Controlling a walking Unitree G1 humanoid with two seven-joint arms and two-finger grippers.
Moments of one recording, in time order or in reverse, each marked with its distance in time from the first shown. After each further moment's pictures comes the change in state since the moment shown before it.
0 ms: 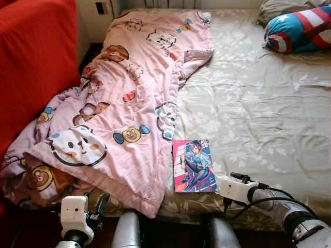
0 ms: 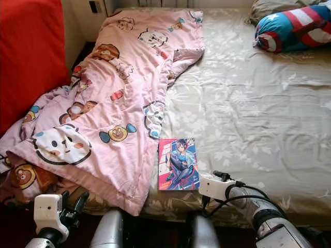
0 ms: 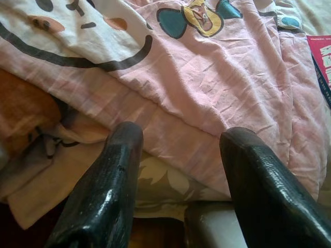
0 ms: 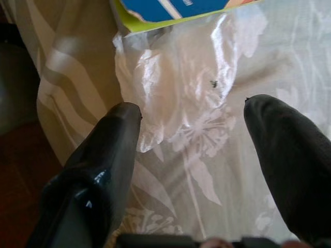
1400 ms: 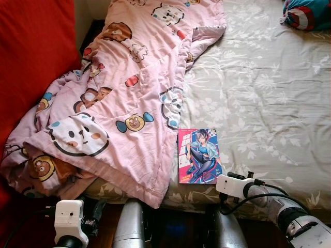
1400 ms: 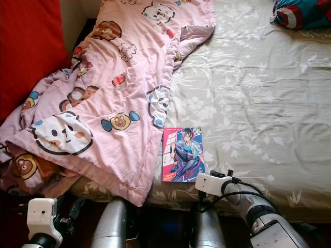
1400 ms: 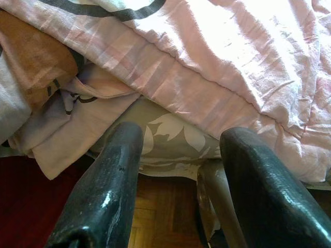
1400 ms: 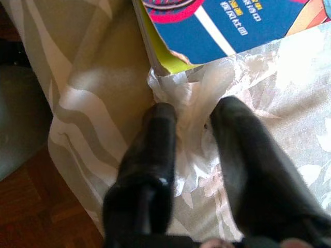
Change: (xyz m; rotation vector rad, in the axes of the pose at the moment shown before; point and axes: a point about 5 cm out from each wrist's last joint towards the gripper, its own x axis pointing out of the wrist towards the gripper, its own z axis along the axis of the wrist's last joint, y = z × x) left arm -0.014 0.004 0.004 0.014 0.055 0.004; right arm 0.005 -0.005 0.011 -0.004 0.019 -0.051
